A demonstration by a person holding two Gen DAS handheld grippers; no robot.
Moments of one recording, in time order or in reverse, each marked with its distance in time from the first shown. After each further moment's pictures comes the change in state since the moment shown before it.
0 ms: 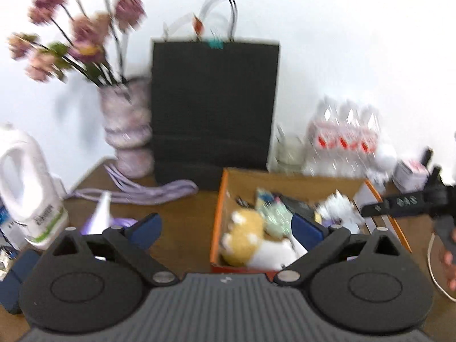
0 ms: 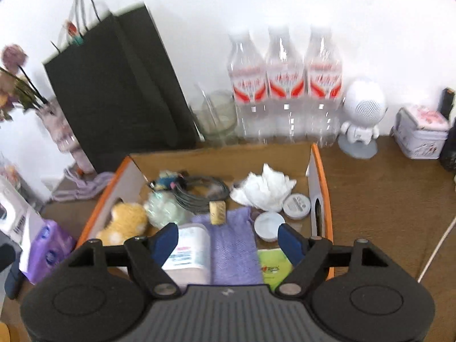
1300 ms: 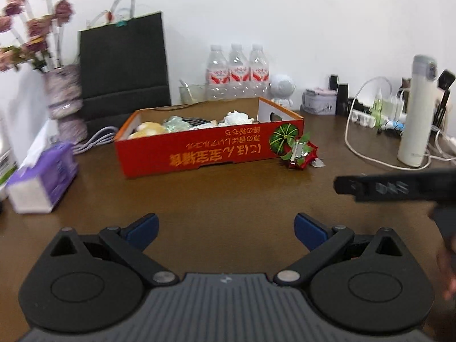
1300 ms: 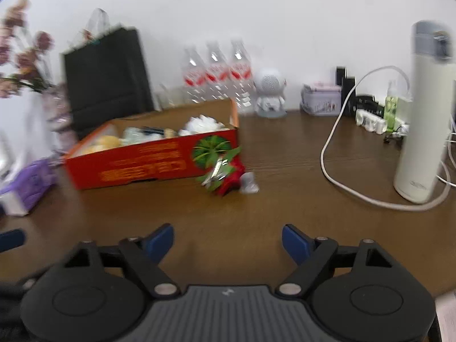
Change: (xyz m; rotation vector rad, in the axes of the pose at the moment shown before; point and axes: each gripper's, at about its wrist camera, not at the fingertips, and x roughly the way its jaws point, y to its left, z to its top) left arm -0.073 -0.069 -0.187 0.242 0.016 -0.242; right arm -0.095 -0.028 -0.240 0.043 -0.224 -0.210
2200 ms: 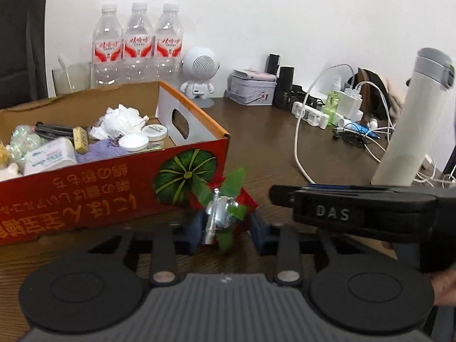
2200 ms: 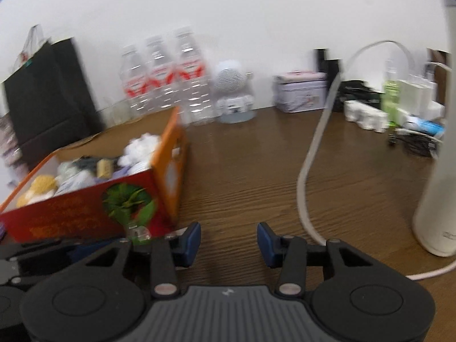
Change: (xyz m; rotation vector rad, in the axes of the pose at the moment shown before) left arm 0.159 -0.060 0.059 0.020 0.092 -0.362; right arm 0.093 -0.060 0.044 0.082 0.005 -0.003
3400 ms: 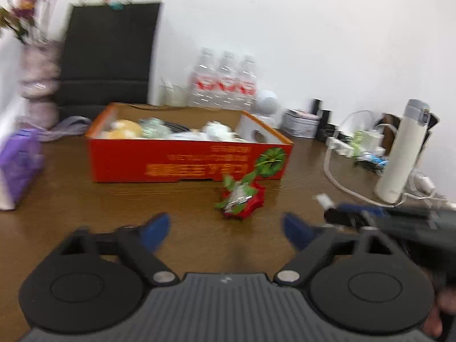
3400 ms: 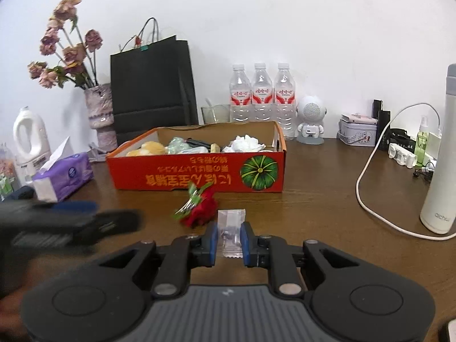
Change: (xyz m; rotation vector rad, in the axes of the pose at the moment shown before) left arm -0.148 0.048 -0.061 -0.169 -0.139 0.102; right arm -0.134 0.089 -0.077 -0.225 -0.108 0.128
